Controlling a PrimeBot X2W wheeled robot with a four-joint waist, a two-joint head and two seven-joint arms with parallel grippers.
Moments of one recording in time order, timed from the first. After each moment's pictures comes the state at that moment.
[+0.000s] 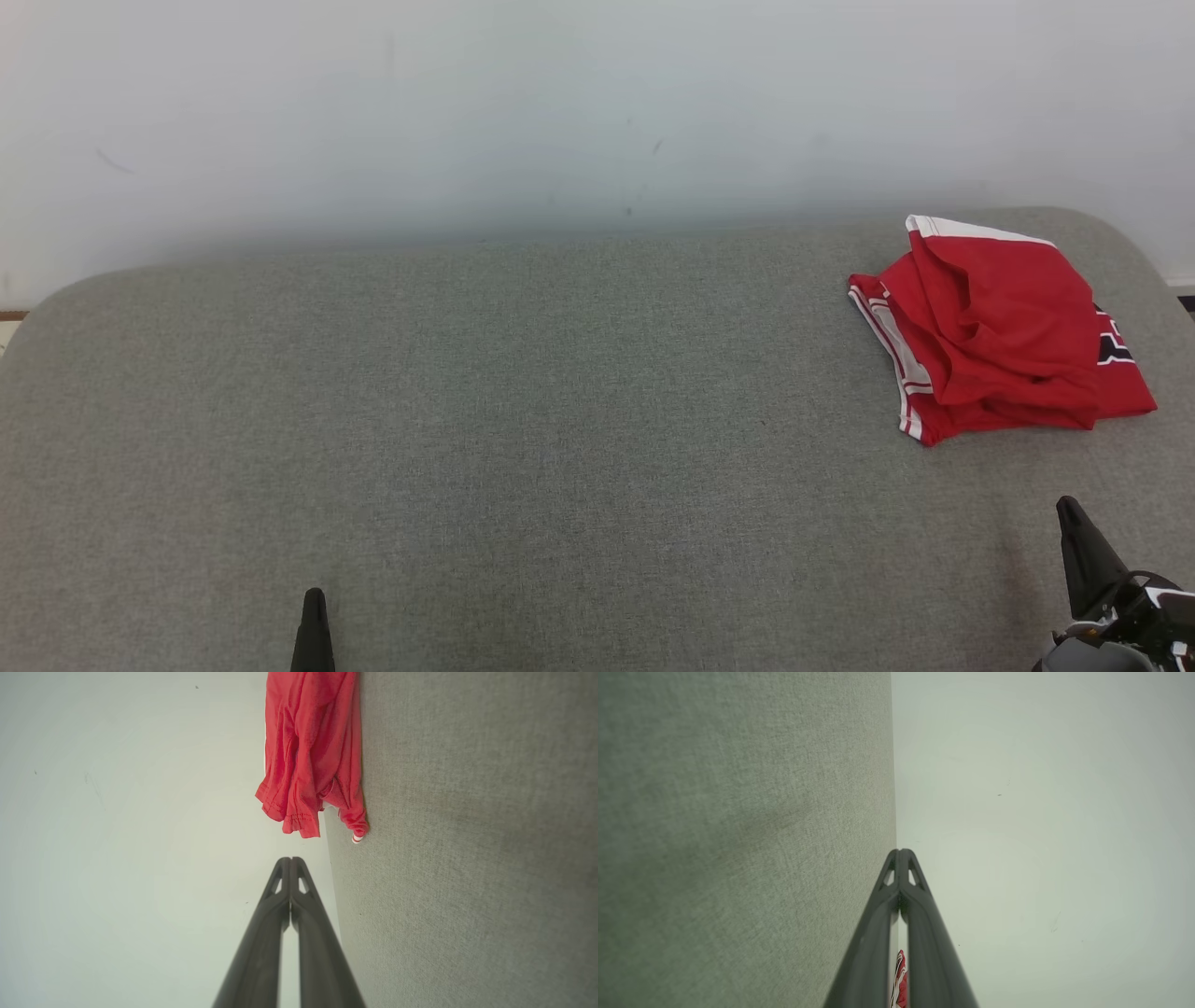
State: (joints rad) left arm -0.10 0.05 -0.15 0.23 -1.64 -0.13 -0.20; right arm -0.23 -0.09 -0.35 0.38 1.58 0.13 0.39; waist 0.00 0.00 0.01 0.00
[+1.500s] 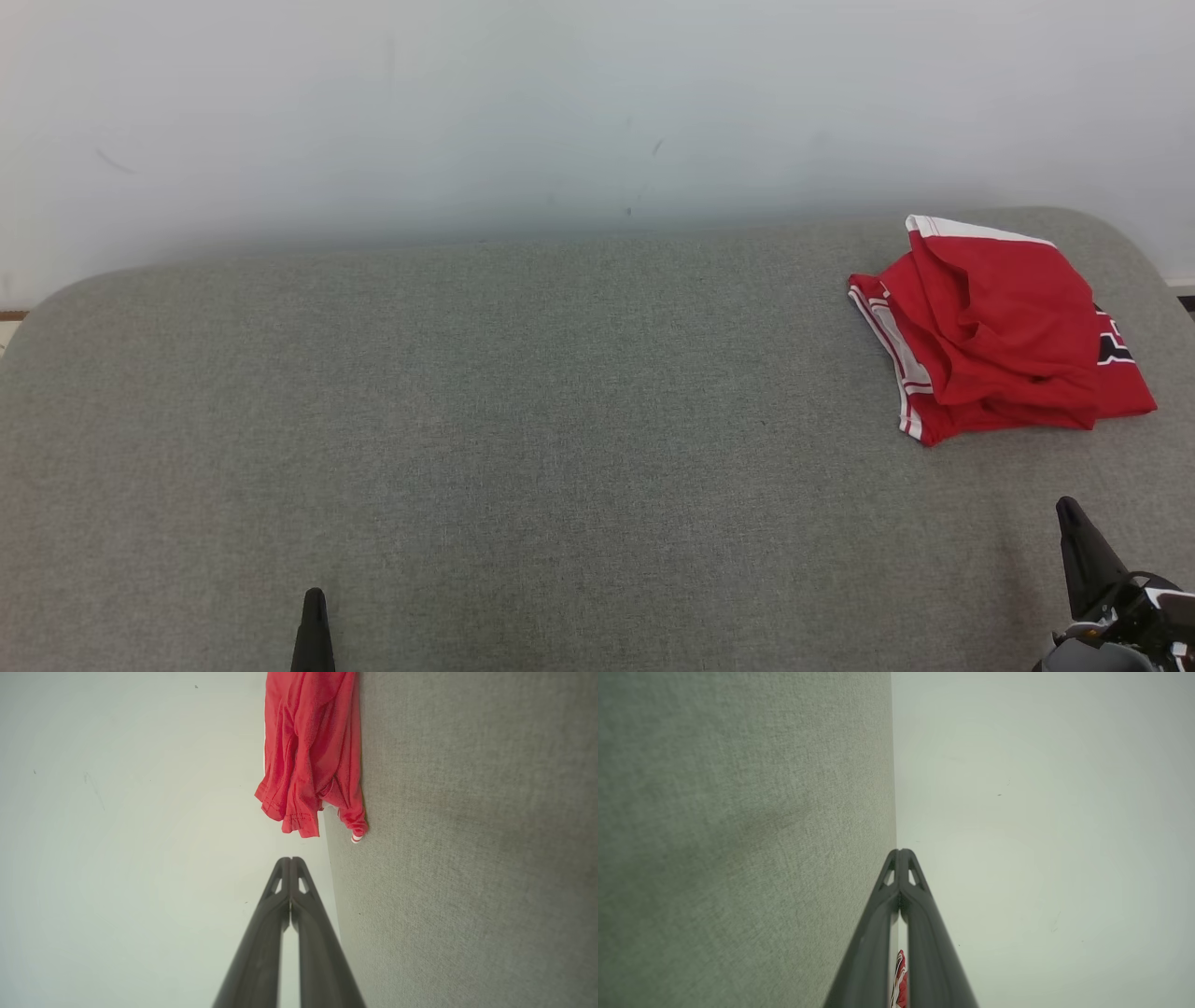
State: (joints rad) left arm -0.10 0.05 -0.15 0.23 -1.64 -0.13 -0.20; right arm -0.24 -0.09 -0.36 0.38 1.58 0.13 0.40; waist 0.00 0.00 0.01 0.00
